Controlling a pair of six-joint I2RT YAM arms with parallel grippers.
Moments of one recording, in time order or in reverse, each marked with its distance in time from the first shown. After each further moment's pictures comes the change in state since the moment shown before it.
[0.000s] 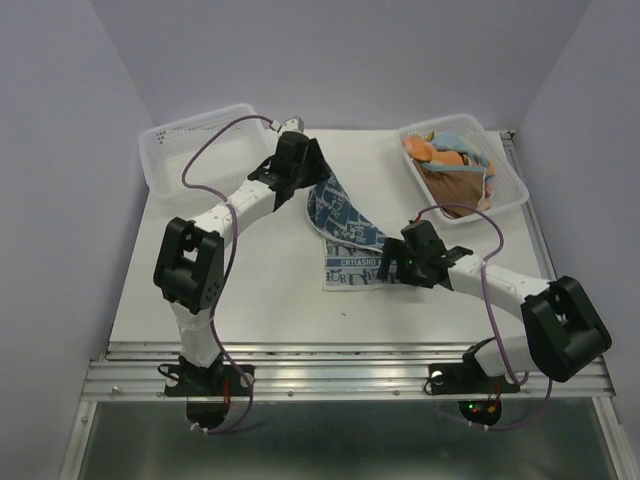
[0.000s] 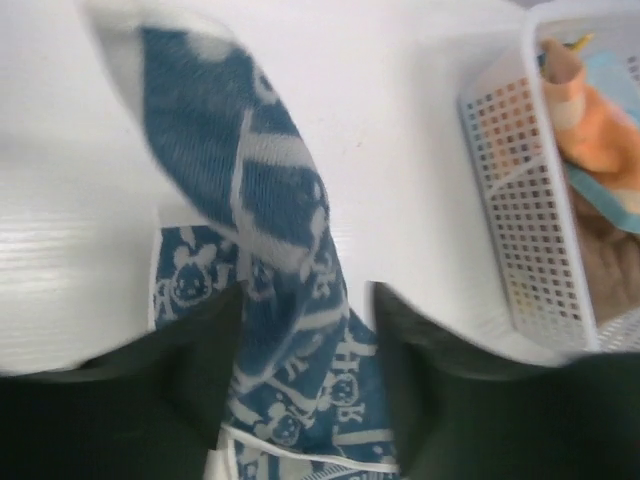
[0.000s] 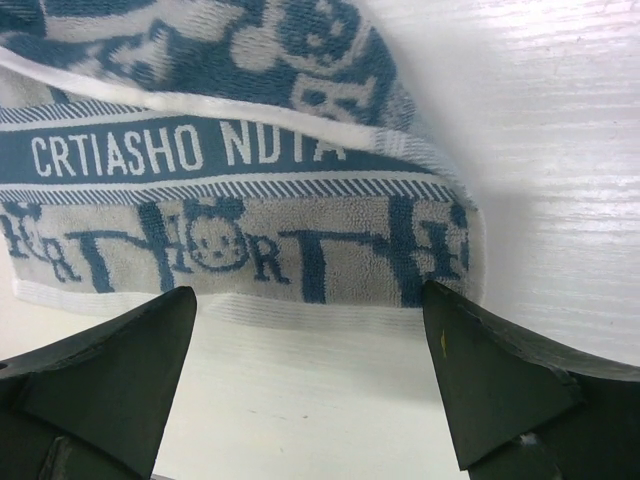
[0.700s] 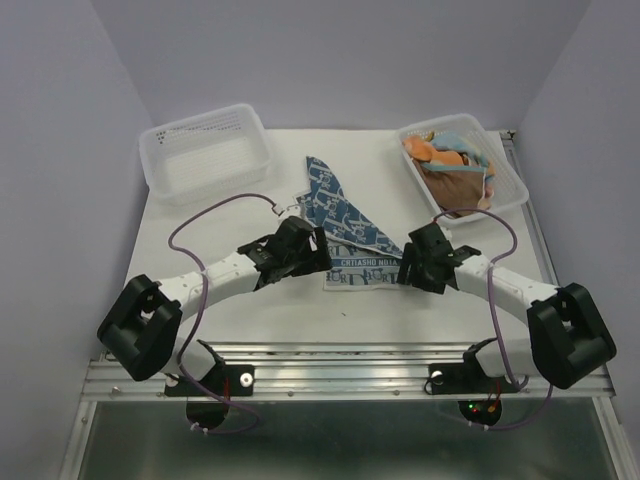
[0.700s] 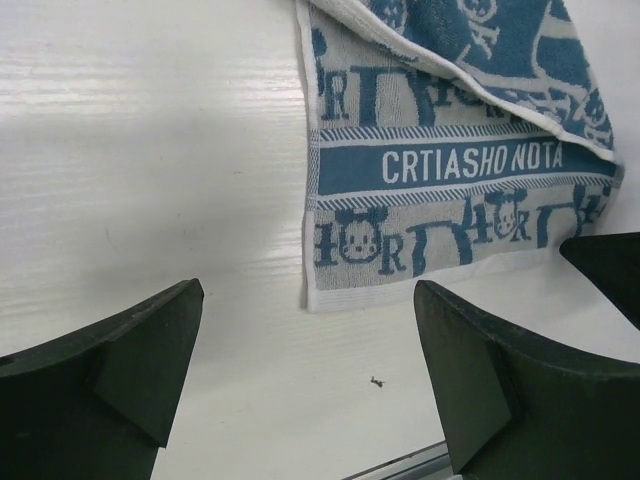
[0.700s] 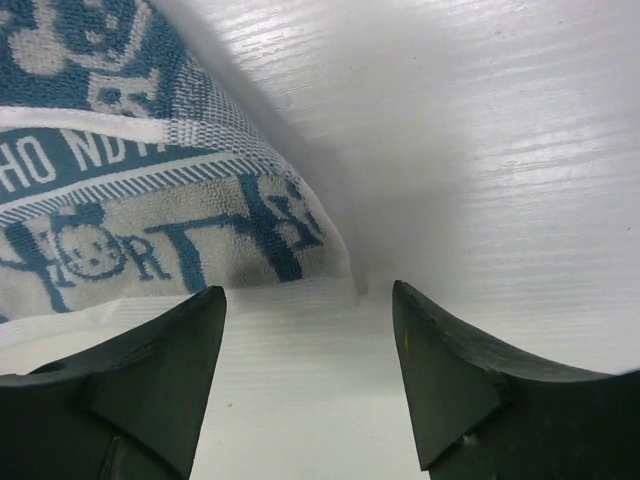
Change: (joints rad) left arm -0.249 -0.441 -0.634 -0.138 -0.079 -0.088; right arm -0.048 -0.068 -0.008 -0.177 0.118 0.043
